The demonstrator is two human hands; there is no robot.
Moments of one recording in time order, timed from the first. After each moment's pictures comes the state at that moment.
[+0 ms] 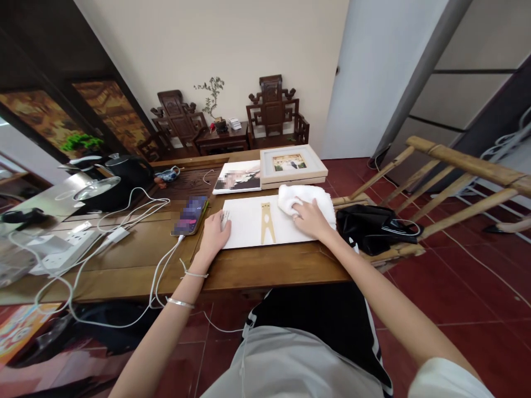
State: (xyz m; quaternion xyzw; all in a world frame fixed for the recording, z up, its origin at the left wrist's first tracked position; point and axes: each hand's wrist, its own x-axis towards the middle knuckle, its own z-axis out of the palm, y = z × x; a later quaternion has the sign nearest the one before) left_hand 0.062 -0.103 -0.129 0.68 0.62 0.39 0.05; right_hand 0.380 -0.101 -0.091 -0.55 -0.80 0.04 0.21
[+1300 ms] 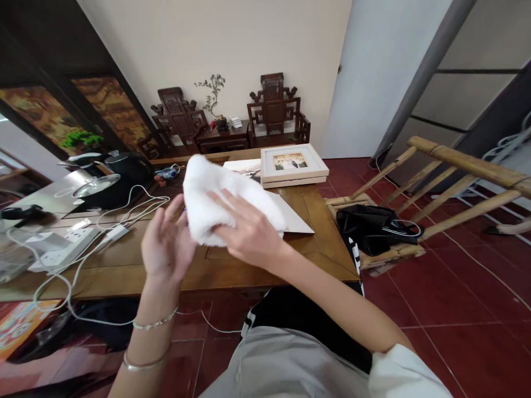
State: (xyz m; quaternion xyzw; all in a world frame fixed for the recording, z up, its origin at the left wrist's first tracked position) left_hand 0.080 -0.204 -0.003 0.36 0.34 0.69 0.52; right_hand 0.260 -0.186 -0.004 -0.23 -0.86 -0.10 0.45
